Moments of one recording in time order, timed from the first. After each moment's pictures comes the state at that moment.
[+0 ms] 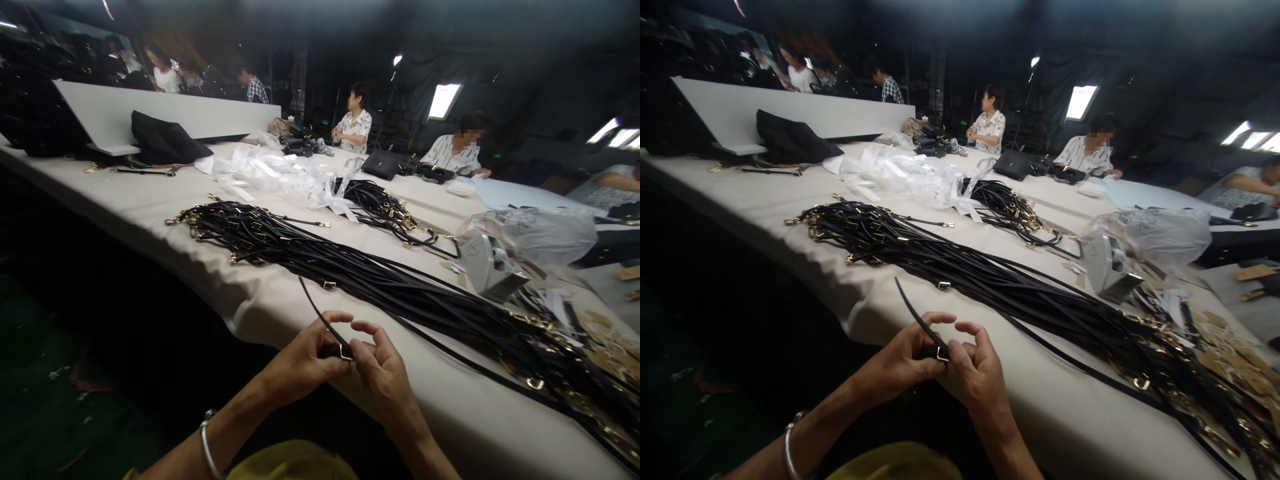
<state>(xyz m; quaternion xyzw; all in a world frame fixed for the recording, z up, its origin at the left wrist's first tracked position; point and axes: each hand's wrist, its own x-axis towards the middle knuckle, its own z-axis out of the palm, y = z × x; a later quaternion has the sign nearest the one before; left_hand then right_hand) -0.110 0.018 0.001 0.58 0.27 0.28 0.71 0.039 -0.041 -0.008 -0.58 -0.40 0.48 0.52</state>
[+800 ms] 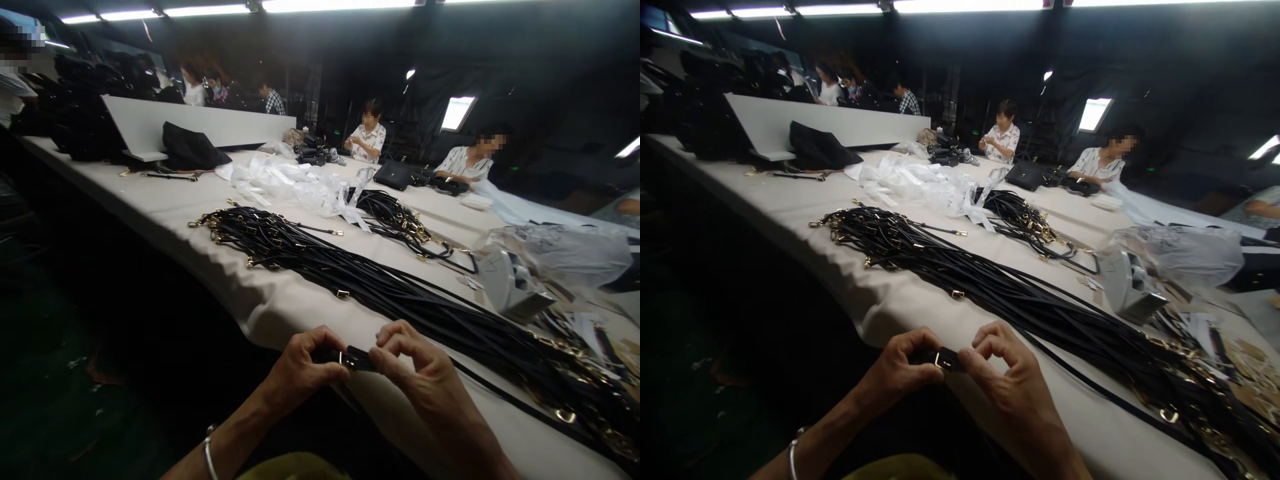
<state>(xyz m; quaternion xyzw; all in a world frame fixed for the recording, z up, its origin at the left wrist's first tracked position) -0.136 0.017 -0.001 0.60 0.35 0.35 0.62 0.063 -0.033 0.051 -0.59 -0.58 0.38 0.41</state>
